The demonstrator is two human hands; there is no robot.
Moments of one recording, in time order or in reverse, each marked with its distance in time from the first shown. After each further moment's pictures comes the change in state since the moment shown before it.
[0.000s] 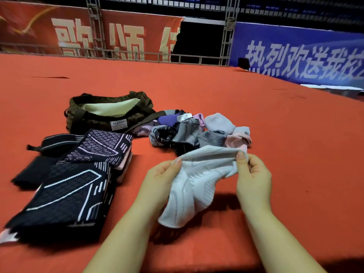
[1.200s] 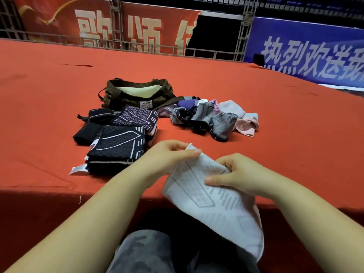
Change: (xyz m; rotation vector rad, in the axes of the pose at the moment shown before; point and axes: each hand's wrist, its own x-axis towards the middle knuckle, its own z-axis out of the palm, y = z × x) left_hand -0.098 0.054 -0.040 0.459 -0.136 -0.116; right_hand -0.071 -0.098 -0.033 -0.461 -1.128 0.185
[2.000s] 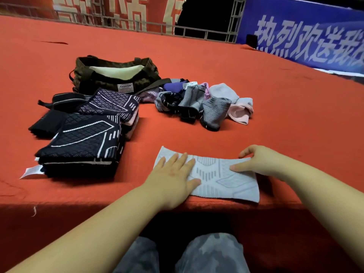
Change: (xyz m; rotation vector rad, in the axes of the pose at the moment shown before) left_hand 0.049 -0.064 0.054 1.260 -0.244 0.165; right_hand 0.043 0.096 -0.051 -0.207 0.209 0.503
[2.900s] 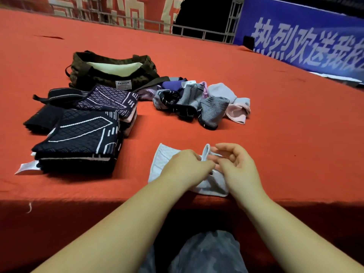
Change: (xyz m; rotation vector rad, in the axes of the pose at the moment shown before) left_hand 0.007 0.036 -0.029 -0.902 0.082 -0.358; right_hand -0.046 -0.037 0.071 0.917 0.298 -0.332
